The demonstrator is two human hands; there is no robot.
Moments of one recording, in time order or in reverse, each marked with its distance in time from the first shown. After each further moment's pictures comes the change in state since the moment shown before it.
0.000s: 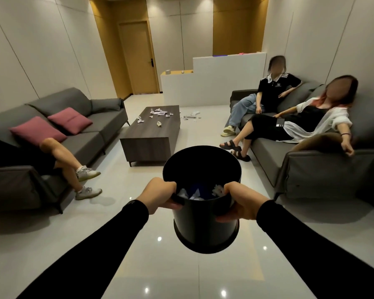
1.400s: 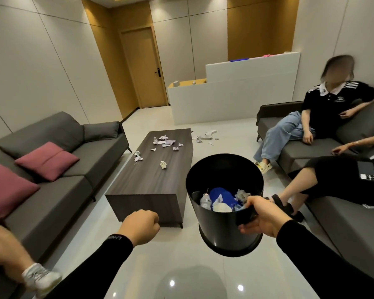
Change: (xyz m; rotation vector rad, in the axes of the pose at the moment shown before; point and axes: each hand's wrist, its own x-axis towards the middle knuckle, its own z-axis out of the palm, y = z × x) left_hand 0.757 0.205 -0.128 1.250 0.112 0.193; right_hand 0.702 -0.441 -0.051 0.098 0.180 0.008
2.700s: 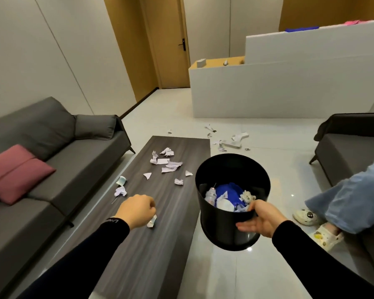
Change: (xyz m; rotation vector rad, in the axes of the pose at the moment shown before) left_hand 0.772 -0.035 -0.093 -0.115 -0.042 -0.256; right_hand 0.687 -0.417 0.123 -0.051 -0.137 0.153
